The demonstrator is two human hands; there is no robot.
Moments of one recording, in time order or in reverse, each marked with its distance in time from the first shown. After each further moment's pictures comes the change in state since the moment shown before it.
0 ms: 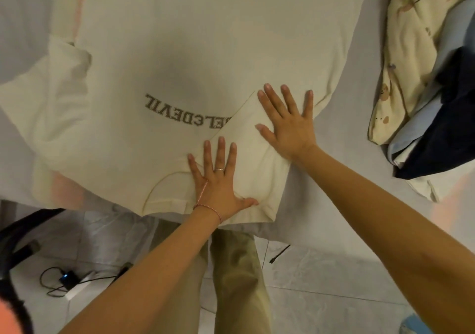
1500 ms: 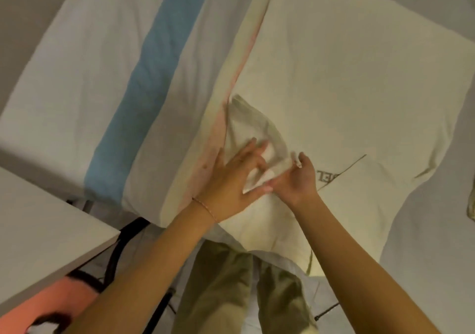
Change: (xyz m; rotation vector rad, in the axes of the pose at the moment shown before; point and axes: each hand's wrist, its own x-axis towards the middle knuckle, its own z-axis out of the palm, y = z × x) left_hand -0.019 -0.212 -0.144 -0.641 0.258 0.316; right_hand 0.072 -0.236 -0.077 2.559 -0.367 1.025
